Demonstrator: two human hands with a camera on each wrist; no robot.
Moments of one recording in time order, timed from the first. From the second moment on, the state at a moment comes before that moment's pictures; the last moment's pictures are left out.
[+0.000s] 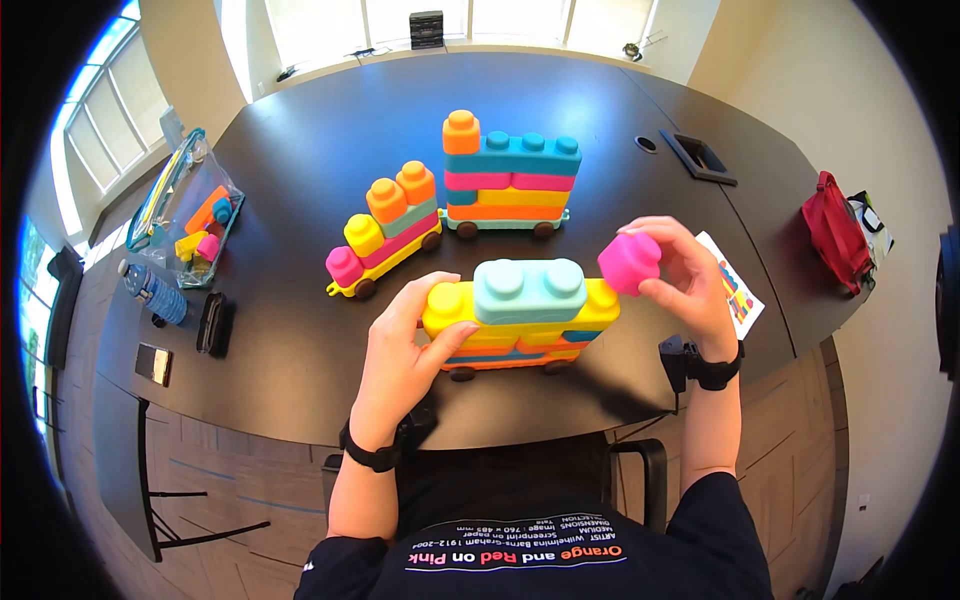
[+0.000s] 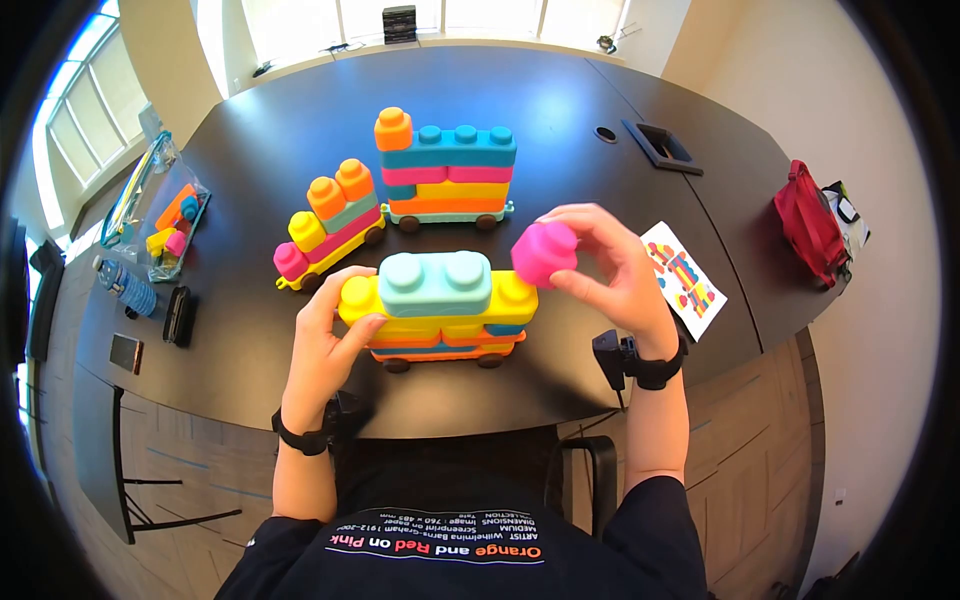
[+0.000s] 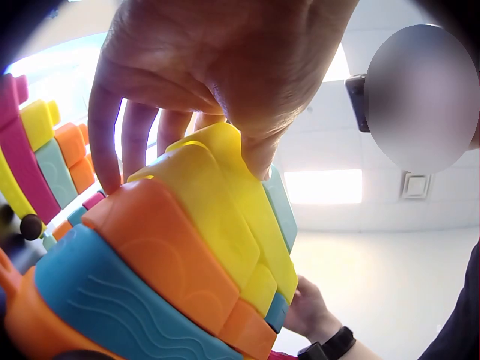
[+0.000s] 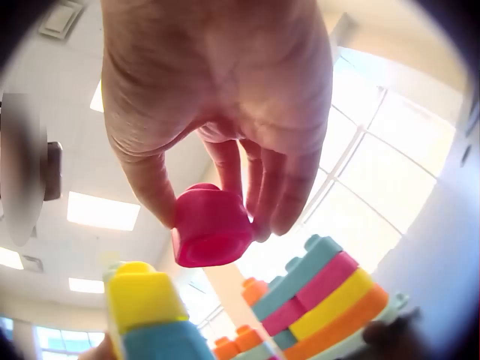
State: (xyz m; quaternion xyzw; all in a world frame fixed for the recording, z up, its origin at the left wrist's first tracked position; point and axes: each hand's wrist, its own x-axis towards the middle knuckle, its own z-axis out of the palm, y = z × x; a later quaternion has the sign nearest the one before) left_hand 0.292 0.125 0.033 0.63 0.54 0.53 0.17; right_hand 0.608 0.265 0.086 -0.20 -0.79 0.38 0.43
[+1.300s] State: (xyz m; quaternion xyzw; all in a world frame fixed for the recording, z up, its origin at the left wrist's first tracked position) left_hand 0.299 0.153 0.058 0.75 0.51 0.39 0.16; right_hand 0.647 0.256 0.009 -0.28 -0.80 0.40 0.34
